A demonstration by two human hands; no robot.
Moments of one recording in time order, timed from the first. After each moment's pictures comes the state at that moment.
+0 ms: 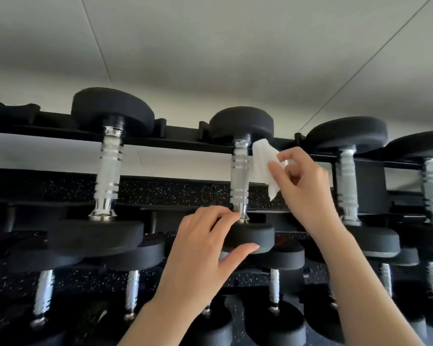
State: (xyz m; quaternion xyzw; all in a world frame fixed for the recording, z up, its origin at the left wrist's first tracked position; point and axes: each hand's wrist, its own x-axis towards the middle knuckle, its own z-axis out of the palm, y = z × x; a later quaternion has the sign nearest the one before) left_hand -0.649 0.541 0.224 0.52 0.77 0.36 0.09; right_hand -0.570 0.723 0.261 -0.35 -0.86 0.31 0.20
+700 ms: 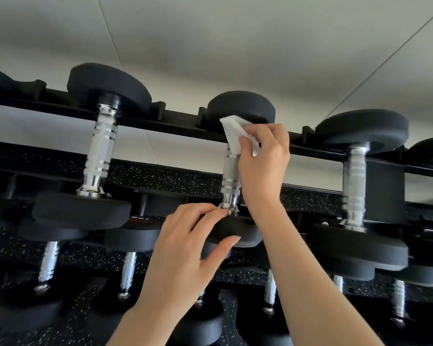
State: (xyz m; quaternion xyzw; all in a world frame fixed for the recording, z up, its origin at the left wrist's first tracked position) left_hand -0.619 0.542 0.216 0.45 0.81 0.38 0.06; right_hand -0.629 0.721 0.216 -0.37 -0.81 0.25 0.37
